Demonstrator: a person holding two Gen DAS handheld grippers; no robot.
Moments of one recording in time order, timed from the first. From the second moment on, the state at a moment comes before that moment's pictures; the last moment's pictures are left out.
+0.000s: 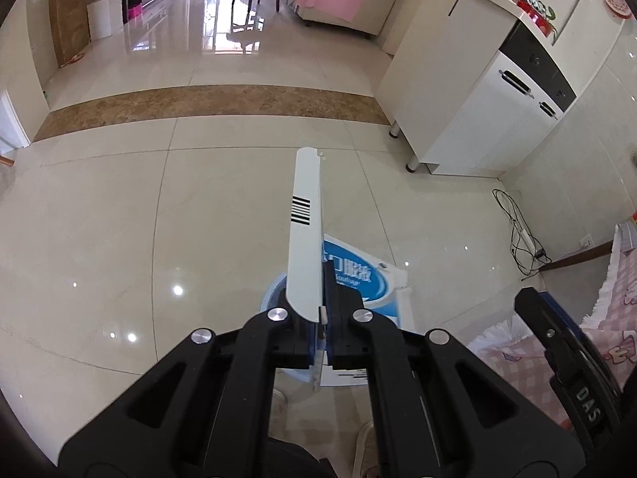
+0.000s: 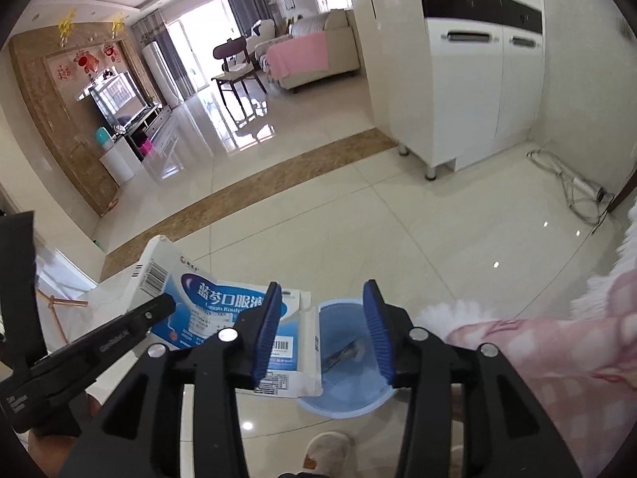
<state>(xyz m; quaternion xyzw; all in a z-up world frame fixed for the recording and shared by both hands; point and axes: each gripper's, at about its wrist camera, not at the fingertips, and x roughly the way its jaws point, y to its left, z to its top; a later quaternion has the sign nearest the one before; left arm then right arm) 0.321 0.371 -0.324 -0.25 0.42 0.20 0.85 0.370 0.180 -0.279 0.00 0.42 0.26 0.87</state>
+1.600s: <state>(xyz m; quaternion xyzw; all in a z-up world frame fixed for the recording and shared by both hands) 0.204 0.094 -0.107 -0.08 0.28 0.00 0.96 0.148 -0.113 -0.104 0.10 0.22 0.07 0.97</state>
